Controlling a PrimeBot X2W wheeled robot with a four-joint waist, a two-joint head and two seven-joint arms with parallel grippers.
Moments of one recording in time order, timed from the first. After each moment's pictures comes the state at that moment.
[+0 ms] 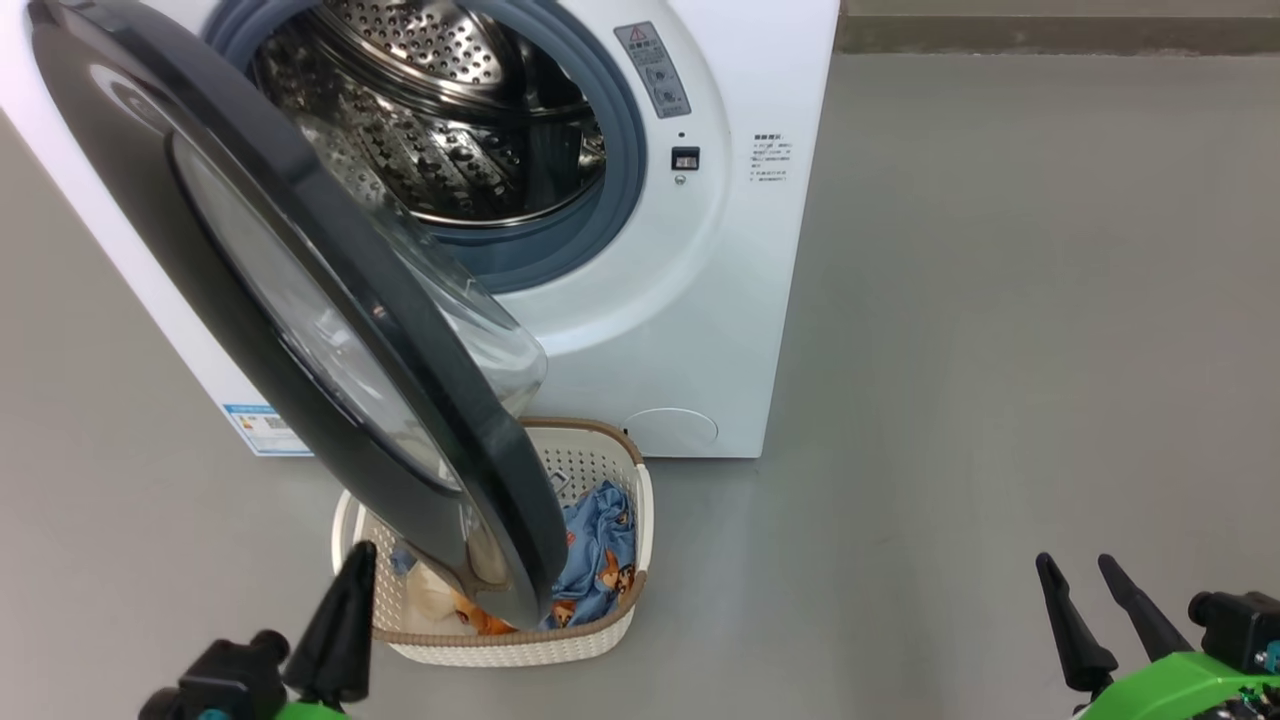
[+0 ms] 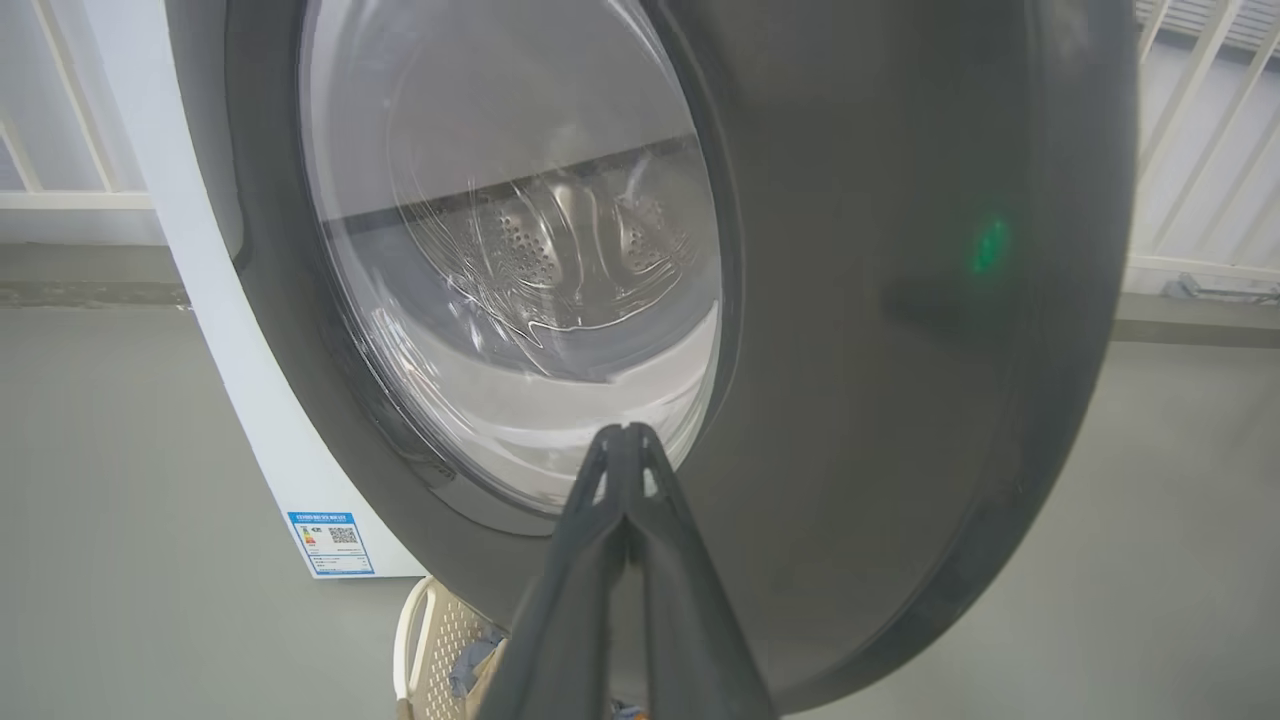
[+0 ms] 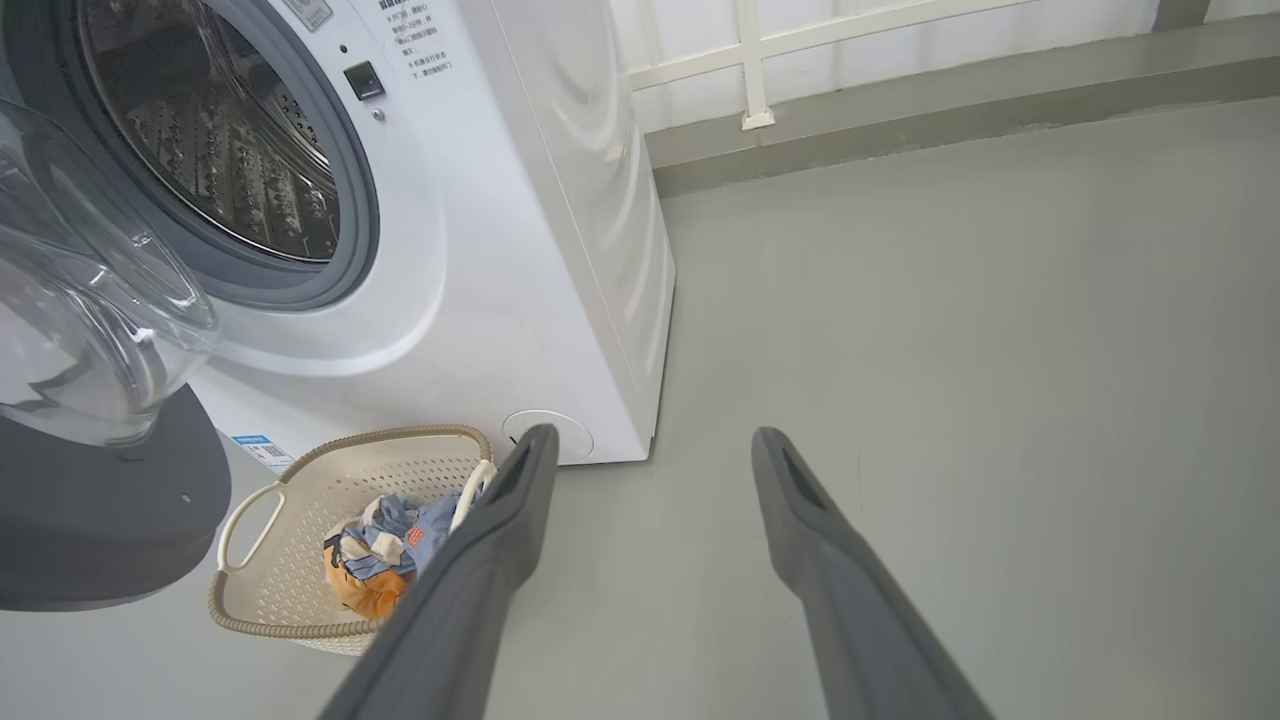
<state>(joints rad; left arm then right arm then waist) 0.00 0.06 -0.09 0.16 -0.22 -0.13 -0.26 -0.08 -0.31 0.09 0.46 0.57 0.13 -0.25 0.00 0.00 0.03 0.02</state>
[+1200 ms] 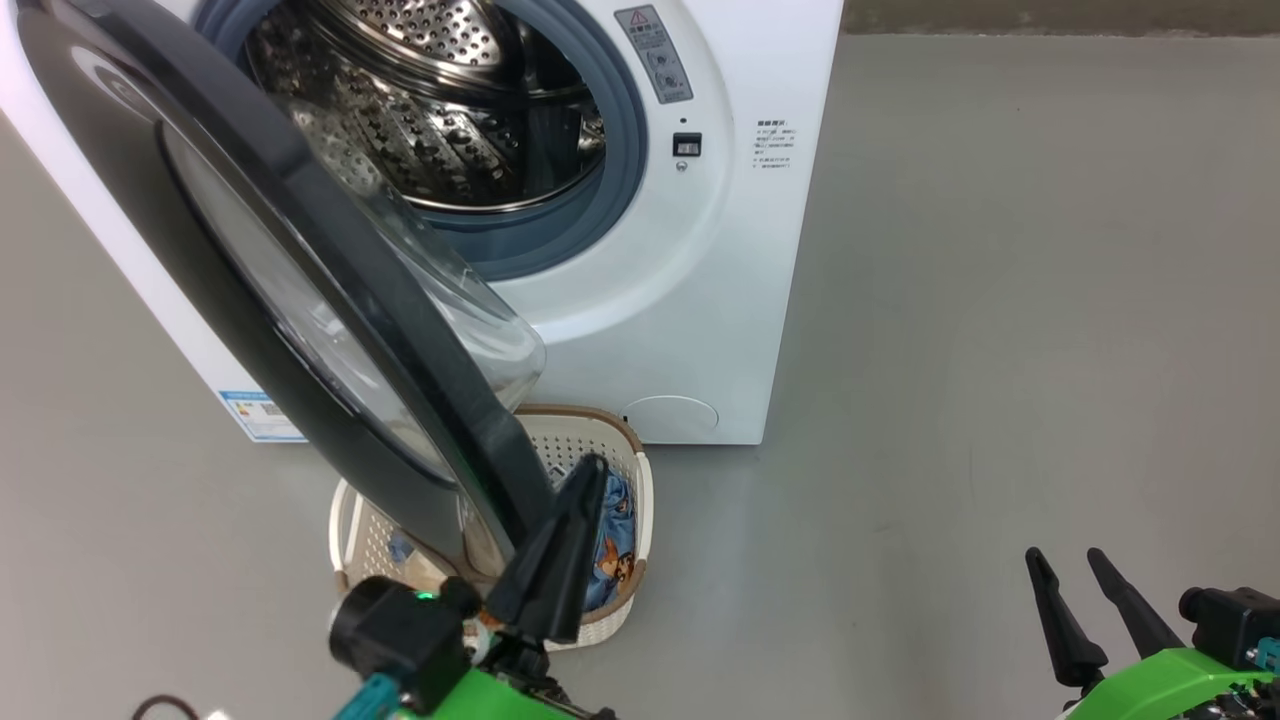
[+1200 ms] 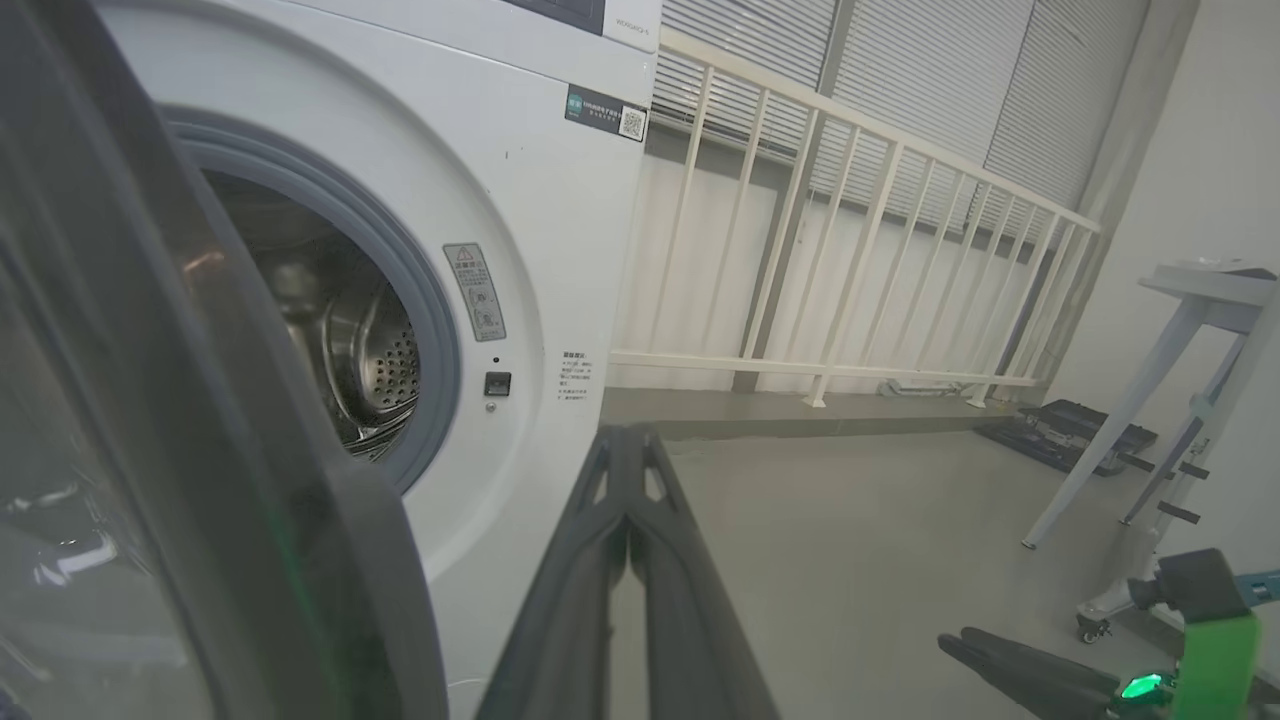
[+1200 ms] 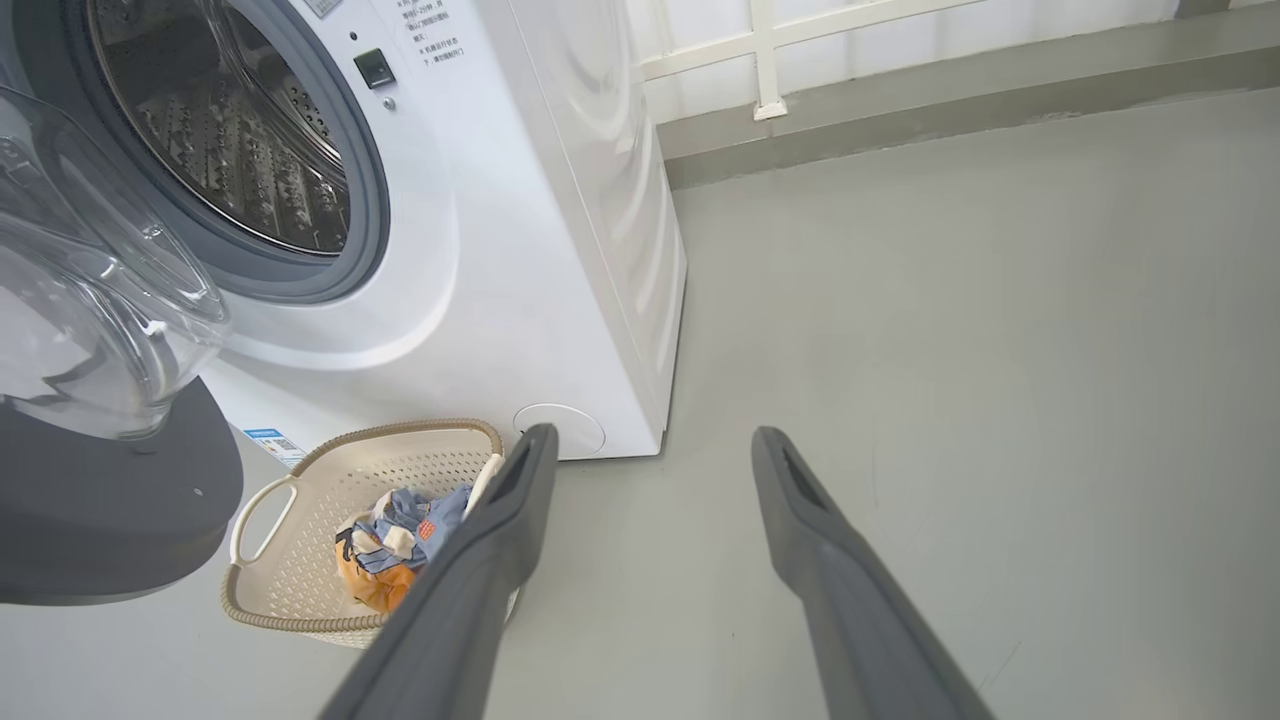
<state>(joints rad) -0.10 0.05 -0.47 -0.15 -0.35 -0.07 -0.22 -0.08 -0.30 0.10 0.44 0.57 0.13 -0.25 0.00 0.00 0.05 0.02</state>
